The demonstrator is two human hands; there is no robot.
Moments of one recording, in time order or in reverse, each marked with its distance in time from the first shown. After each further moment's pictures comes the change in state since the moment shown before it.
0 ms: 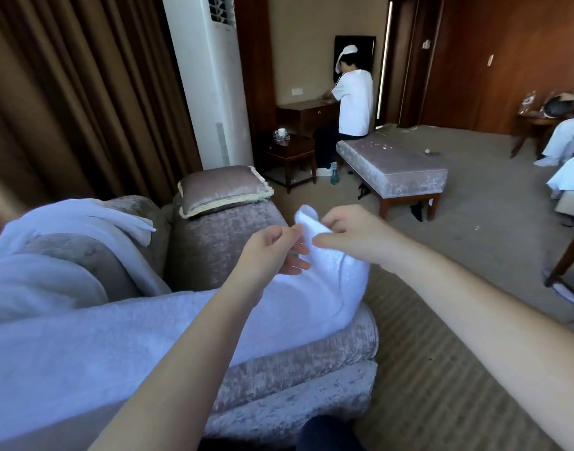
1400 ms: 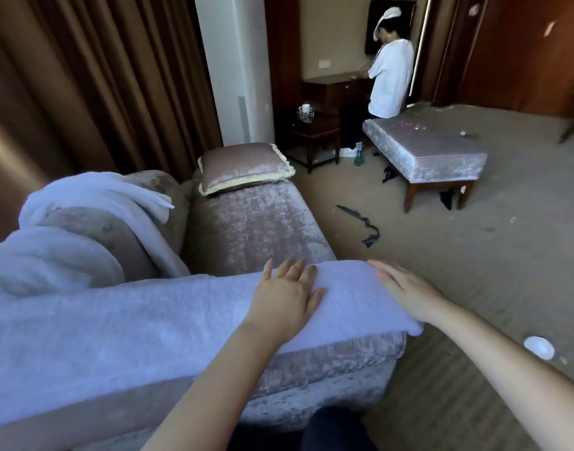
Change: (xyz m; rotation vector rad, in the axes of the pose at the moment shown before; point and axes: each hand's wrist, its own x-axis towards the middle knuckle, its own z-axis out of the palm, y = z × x) left_hand -0.002 -0.095 -0.012 1.390 -0.140 0.272; right_hand 0.015 0.167 0.050 -0.248 -0.147 0.111
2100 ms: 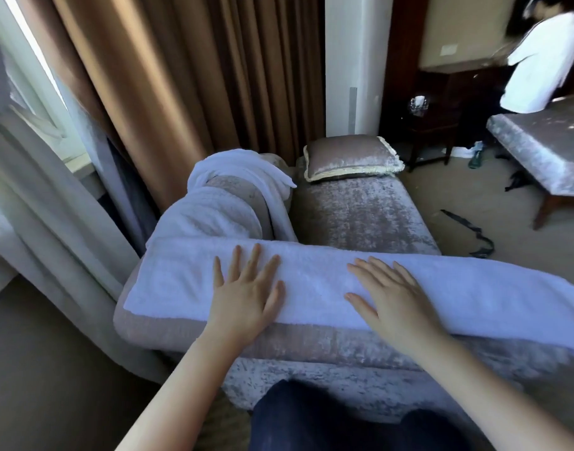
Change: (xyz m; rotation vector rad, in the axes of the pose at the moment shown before) left_hand -0.198 -0.164 -0.021 0.029 0.197 -0.505; right_hand -0.028 -0.207 0.141 -0.413 0.260 -0.584
